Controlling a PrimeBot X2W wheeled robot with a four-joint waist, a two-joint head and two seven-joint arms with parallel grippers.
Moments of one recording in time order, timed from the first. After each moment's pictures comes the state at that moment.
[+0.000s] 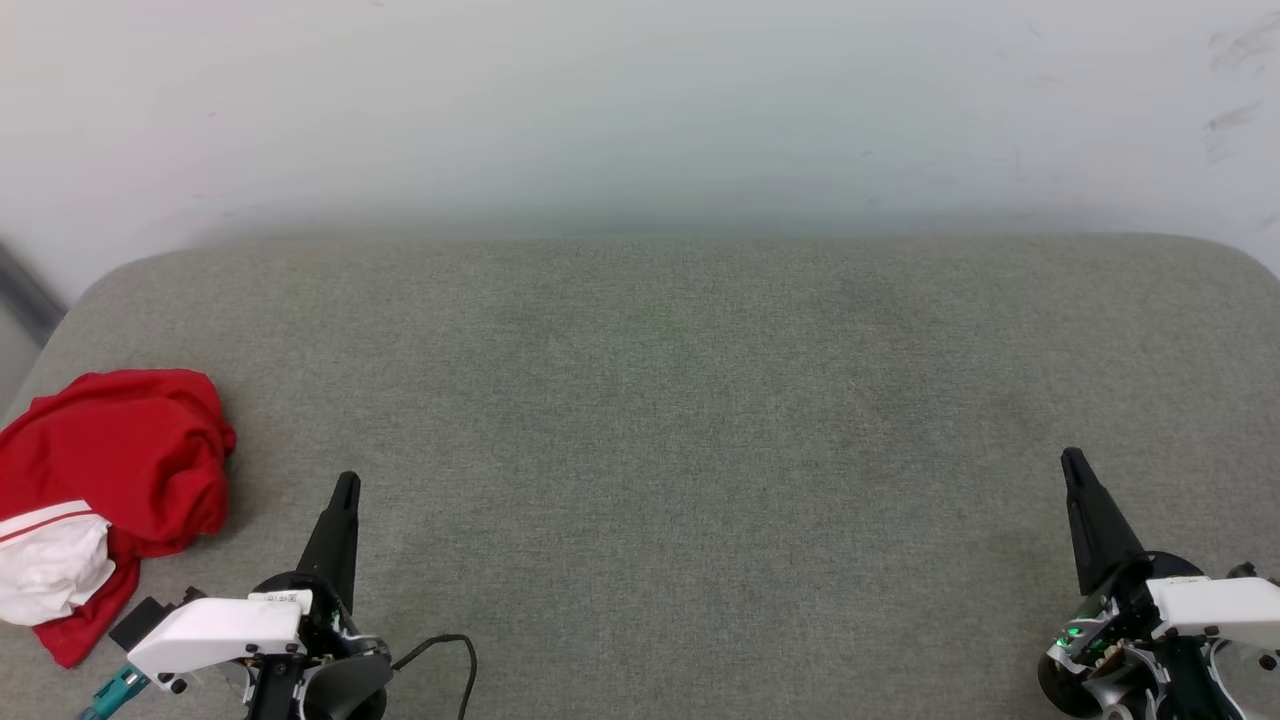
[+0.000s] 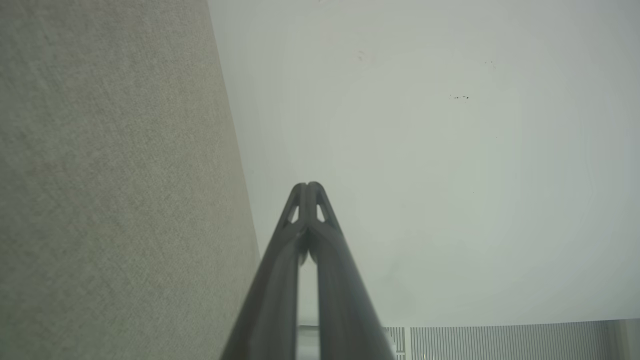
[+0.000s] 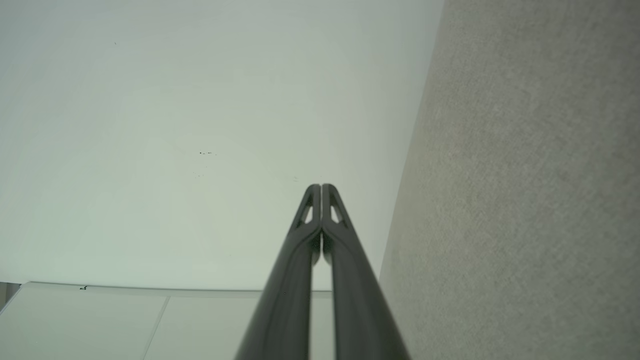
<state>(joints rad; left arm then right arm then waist) -0.11 0.05 0.11 0.25 -1.61 -0.13 0.11 -0.10 -0.05 -0.11 0.25 1.62 0.13 0.11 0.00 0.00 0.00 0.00</state>
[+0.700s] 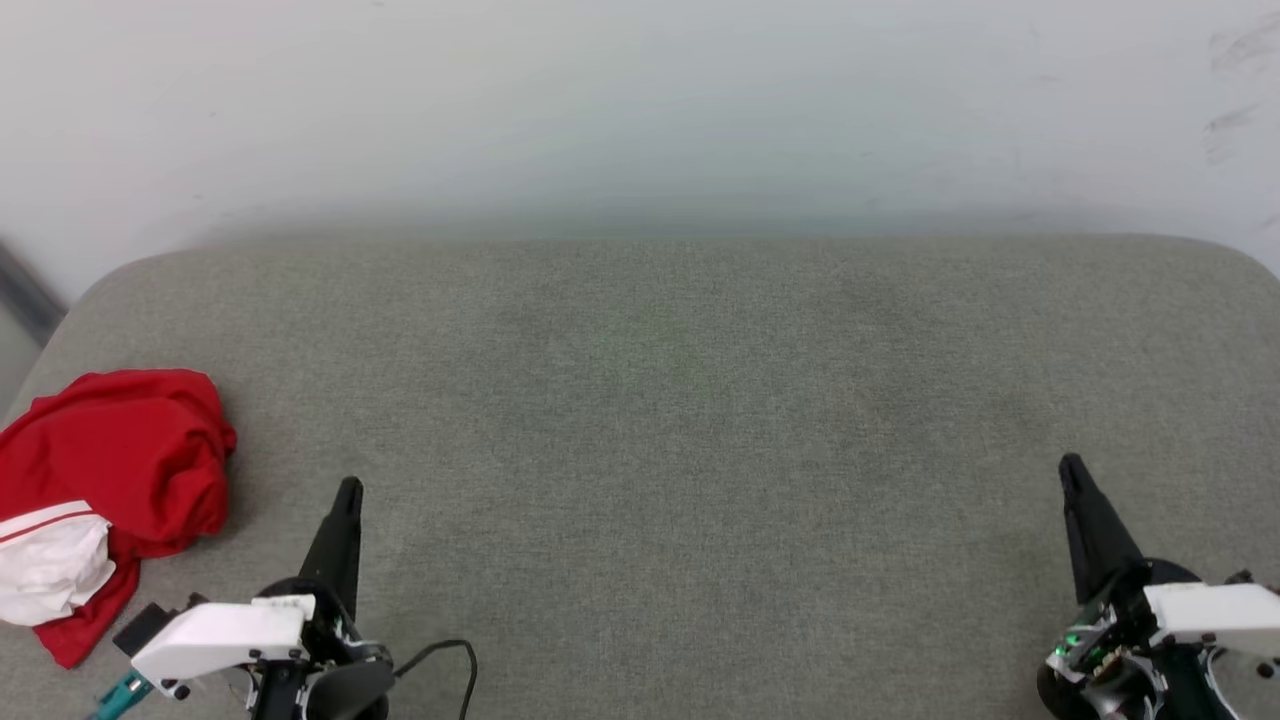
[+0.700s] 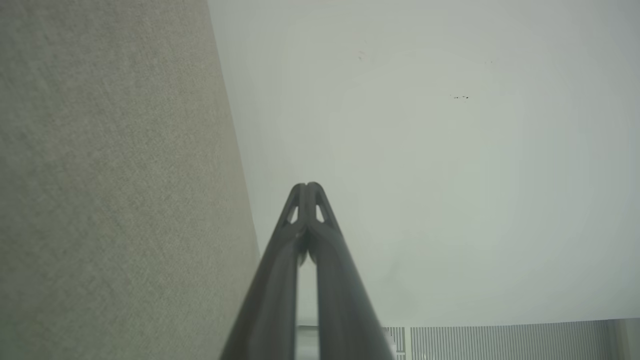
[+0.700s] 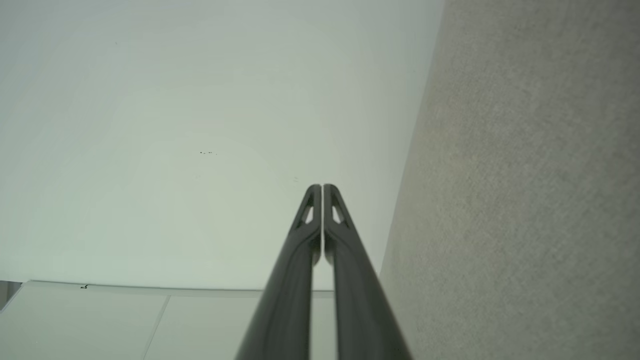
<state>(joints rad) -0.11 0.05 0.11 0.25 -1.61 -0.13 0.11 -0.10 -0.05 -0.11 0.25 1.62 0.13 0.11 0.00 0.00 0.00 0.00</state>
